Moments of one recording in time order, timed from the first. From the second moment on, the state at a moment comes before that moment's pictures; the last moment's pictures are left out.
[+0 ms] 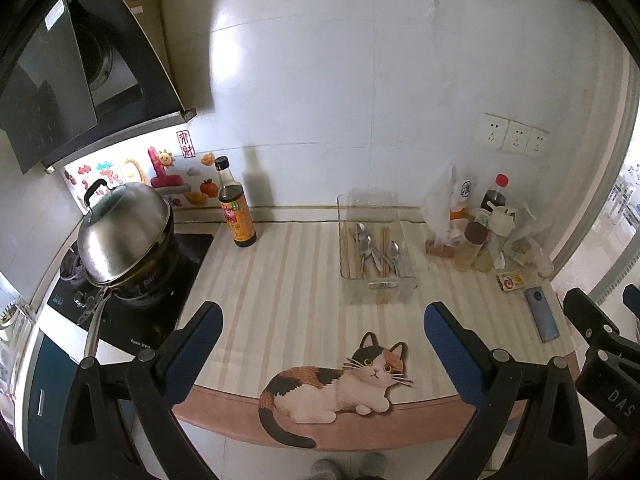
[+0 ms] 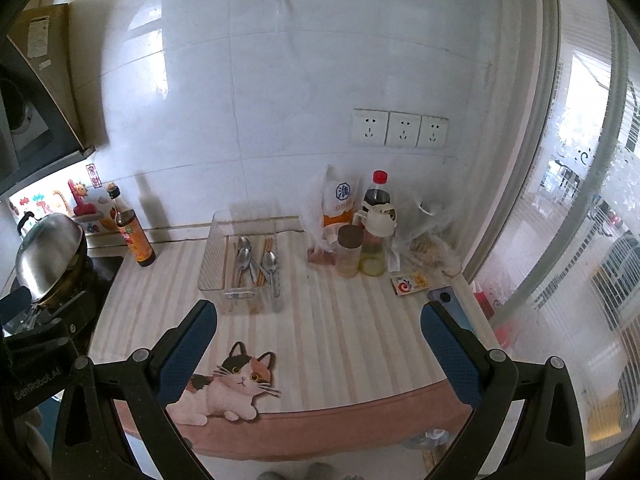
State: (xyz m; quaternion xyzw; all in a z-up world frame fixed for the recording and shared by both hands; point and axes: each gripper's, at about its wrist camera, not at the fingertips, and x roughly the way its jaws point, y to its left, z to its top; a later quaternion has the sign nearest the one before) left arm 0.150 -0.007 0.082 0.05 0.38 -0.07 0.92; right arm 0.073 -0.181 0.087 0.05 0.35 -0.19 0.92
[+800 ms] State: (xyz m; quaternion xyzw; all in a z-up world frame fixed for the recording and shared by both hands) left arm 0.195 -0.027 0.062 0.05 0.41 -0.04 0.91; right arm 0.135 -0.206 0.065 0.04 0.38 -0.18 0.91
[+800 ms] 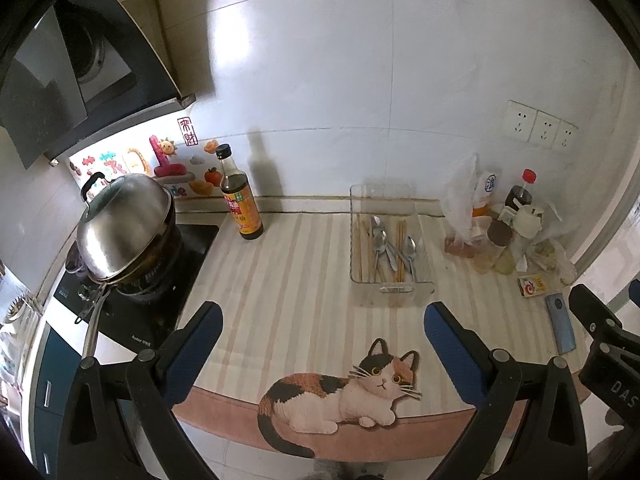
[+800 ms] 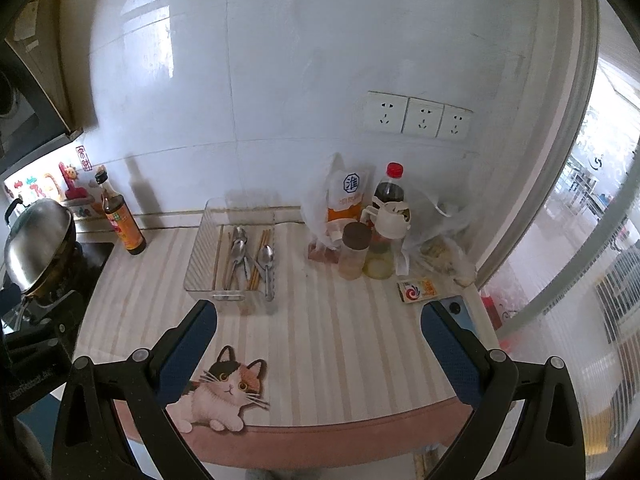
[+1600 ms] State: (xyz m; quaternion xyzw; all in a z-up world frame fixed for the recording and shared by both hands) left arm 0.207 -0.031 0.059 0.05 0.41 -0.04 0.91; right arm 0.148 -0.206 0.063 0.03 0.39 -0.17 0.90
